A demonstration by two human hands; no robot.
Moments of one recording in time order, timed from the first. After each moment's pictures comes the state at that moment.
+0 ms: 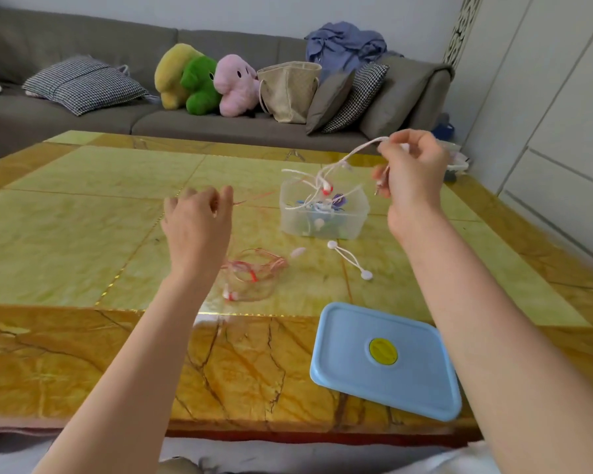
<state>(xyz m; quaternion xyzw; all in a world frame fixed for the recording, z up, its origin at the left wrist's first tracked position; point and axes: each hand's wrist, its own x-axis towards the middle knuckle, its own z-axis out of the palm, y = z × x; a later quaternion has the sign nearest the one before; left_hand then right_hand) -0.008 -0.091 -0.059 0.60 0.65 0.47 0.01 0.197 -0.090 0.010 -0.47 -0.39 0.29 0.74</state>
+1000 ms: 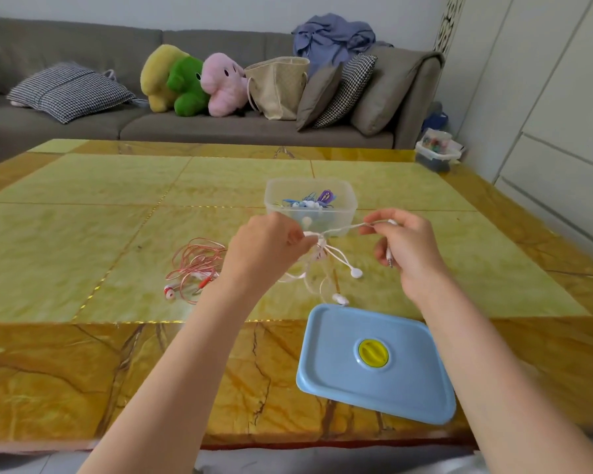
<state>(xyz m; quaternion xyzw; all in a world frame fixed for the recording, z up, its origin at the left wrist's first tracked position) 0.063 -0.101 -0.059 0.78 0.54 0.31 0.10 0.243 -0.112 -0.063 -0.59 -0.43 0.37 0.58</state>
